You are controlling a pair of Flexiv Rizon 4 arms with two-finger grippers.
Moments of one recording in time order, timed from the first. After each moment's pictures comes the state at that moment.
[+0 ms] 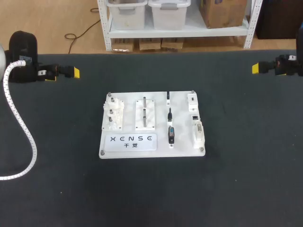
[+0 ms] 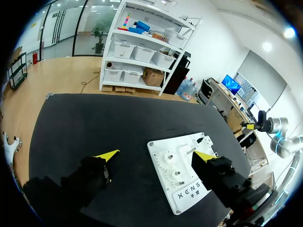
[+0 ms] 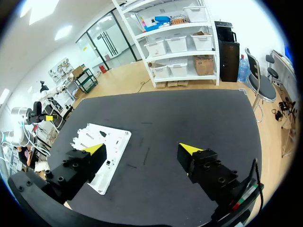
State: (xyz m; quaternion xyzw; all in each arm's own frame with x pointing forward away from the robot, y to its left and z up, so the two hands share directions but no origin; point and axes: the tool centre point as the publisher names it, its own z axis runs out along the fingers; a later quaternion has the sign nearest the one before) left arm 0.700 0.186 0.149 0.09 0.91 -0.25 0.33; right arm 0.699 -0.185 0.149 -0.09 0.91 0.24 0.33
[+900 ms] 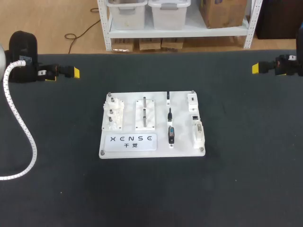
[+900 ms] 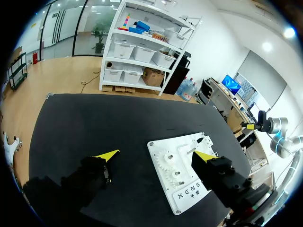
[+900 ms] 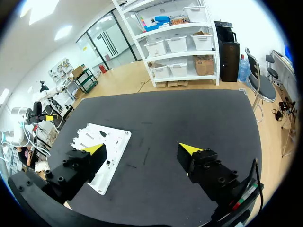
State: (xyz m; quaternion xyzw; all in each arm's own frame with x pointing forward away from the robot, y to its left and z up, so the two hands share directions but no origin) left arm 0.700 0.186 0.149 0.09 0.91 -0.25 0.33; right arm 0.699 -0.185 0.149 -0.09 0.91 0.24 0.33
